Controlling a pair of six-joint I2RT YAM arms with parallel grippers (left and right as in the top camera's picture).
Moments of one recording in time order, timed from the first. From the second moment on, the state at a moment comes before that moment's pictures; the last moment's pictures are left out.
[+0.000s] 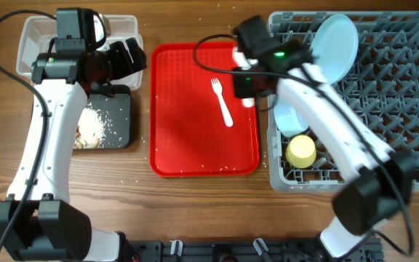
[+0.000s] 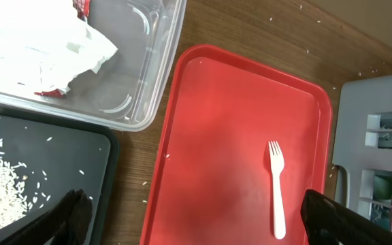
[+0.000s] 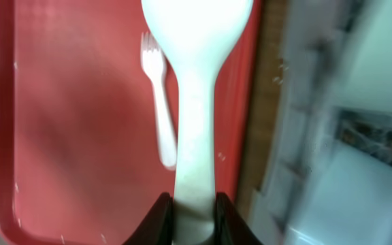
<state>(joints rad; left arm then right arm) -0.01 1.63 1.51 -0.86 0.19 -0.37 0.45 1.80 1.69 -1.12 0.04 0.32</state>
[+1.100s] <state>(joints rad) -0.01 1.63 1.51 -0.86 0.19 -0.37 0.12 1.59 1.54 -1.24 0.12 0.20</state>
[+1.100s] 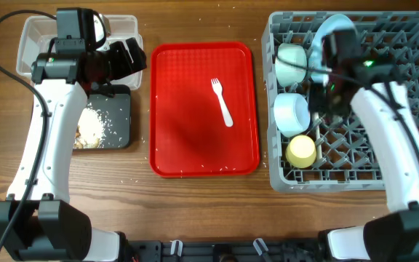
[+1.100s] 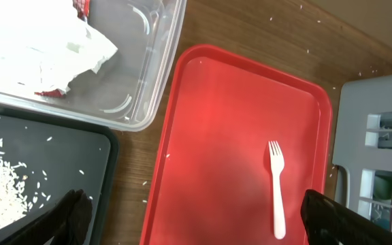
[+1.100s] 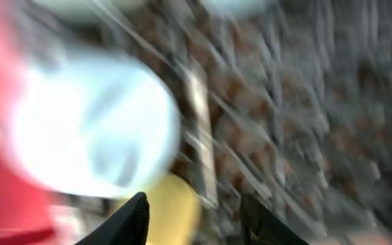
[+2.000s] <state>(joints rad) -0.01 1.63 1.51 -0.86 0.19 -0.37 0.47 2.24 1.68 -0.59 -0.13 0.21</state>
